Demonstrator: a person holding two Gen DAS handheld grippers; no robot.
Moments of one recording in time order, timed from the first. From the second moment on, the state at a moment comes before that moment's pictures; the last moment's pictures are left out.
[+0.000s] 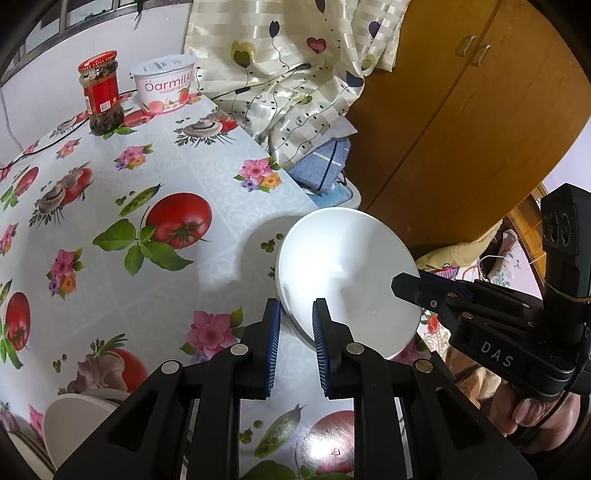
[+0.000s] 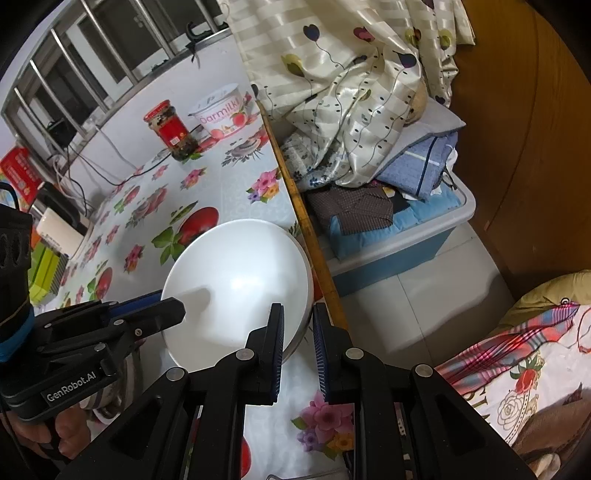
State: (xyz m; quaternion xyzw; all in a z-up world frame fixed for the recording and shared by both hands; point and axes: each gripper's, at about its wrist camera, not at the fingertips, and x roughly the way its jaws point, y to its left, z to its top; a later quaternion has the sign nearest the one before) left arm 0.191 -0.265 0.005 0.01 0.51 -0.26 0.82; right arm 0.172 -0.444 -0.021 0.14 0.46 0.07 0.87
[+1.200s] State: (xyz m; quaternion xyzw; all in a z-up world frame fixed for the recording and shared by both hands) left arm 0.158 -0.211 0.057 -0.01 0.45 -0.24 0.86; right arm 0.143 -0.396 0.050 0.10 0.41 0.10 0.90
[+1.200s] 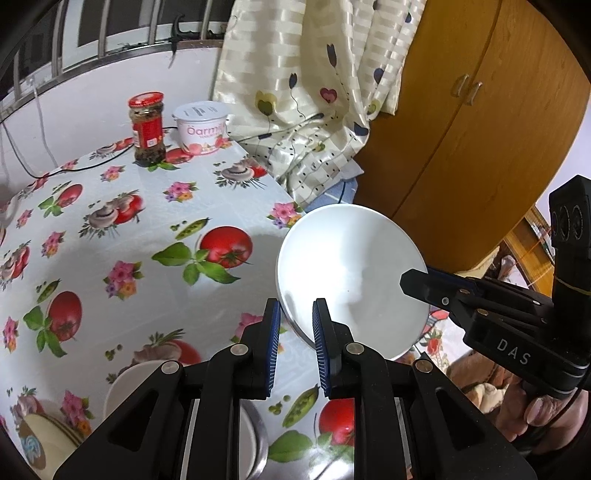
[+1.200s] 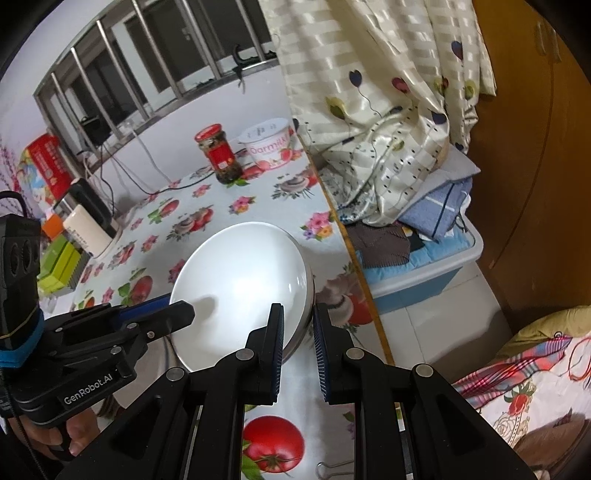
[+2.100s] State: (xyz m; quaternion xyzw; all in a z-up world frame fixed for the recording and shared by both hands) left arm 0.112 -0.119 0.078 -0.05 0.42 -0.18 0.89; right arm 0.122 -0.308 0.069 0.06 0.40 0.17 0.90
